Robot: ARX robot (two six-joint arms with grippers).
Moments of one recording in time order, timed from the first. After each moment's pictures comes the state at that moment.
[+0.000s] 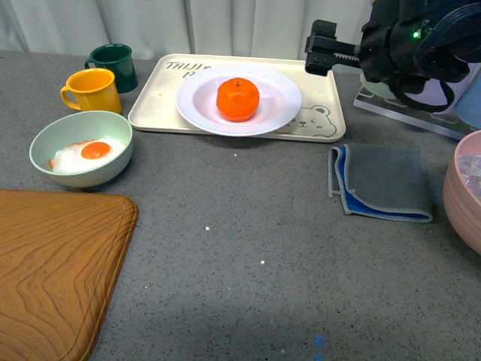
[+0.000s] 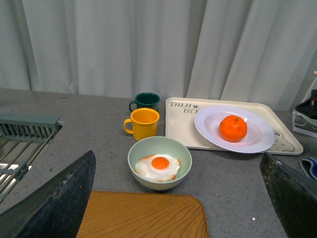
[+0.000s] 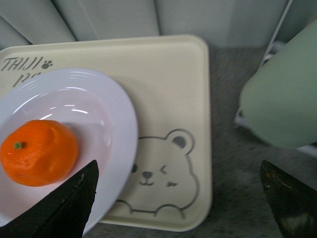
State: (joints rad) left arm 0.00 0.00 0.02 0.00 0.00 0.00; right arm 0.24 2.22 1.34 0.37 0.06 0.23
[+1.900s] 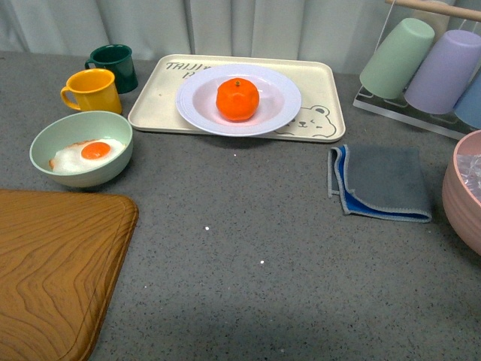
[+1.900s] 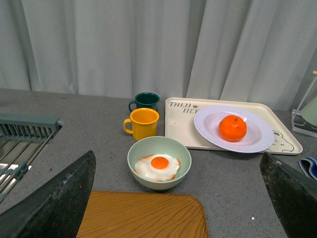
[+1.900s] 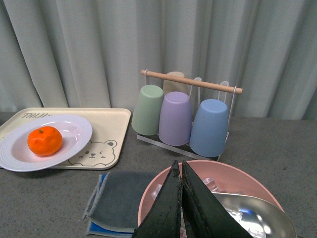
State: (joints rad) left arm 0.00 0.00 0.02 0.00 0.00 0.00; right arm 0.00 0.80 0.02 0.77 0.00 0.00
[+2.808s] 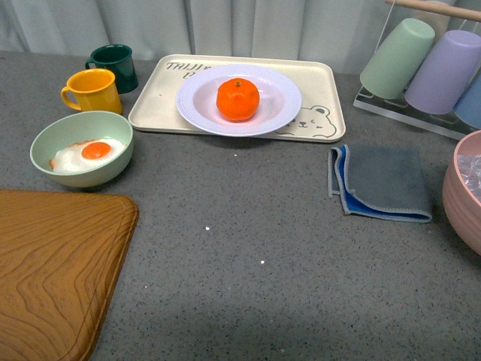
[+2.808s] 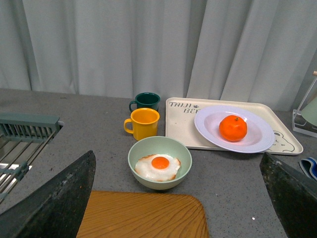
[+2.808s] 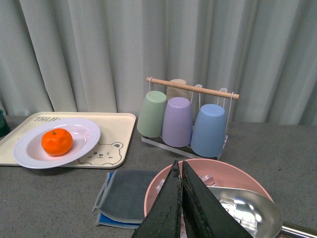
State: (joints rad) left arm 0.00 0.00 0.02 0.00 0.00 0.00; right arm 0.00 0.26 0.01 0.27 0.00 0.00
